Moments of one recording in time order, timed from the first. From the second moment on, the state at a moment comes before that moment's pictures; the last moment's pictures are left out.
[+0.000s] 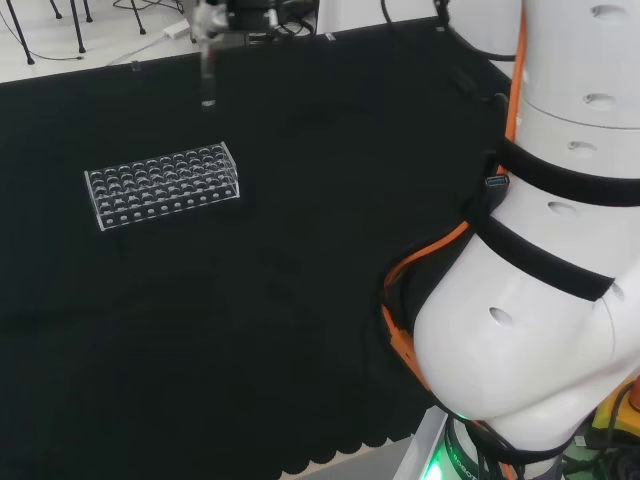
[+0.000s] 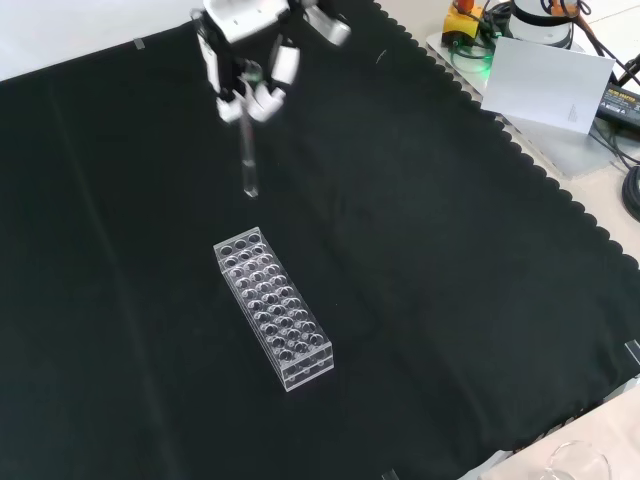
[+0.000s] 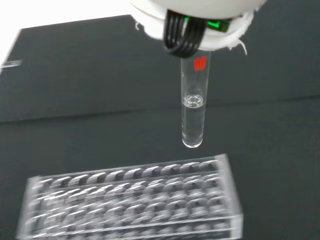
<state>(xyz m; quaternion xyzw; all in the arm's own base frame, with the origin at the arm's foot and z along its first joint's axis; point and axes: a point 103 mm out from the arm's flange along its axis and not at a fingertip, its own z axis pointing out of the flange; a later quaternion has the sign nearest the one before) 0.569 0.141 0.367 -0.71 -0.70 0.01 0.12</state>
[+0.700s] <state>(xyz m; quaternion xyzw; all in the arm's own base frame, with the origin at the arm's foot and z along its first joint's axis) 0.542 0.250 0.366 -0.61 -0.78 0.01 0.14</state>
